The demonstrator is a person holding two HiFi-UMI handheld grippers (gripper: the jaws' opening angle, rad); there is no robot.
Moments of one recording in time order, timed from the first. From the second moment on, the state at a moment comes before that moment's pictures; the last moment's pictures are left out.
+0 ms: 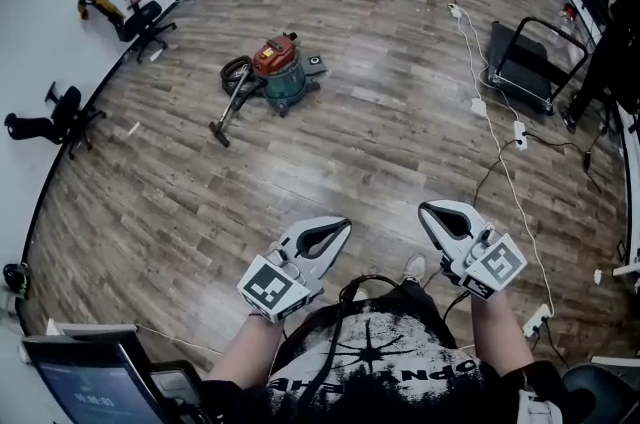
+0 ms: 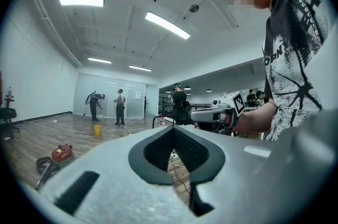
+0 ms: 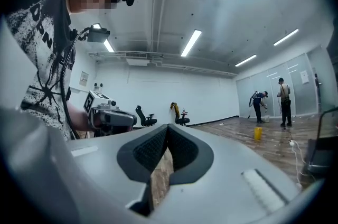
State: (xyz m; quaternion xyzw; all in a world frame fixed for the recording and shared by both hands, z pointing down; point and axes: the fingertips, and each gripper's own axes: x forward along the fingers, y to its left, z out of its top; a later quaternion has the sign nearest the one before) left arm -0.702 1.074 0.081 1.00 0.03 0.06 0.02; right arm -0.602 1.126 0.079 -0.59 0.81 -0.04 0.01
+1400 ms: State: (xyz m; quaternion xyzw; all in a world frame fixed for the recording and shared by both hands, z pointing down) left arm -0.440 1.062 0.079 0.99 0.11 0.03 0.03; right arm -0.390 1.105 0.081 -0.59 0.81 -0.01 0.01
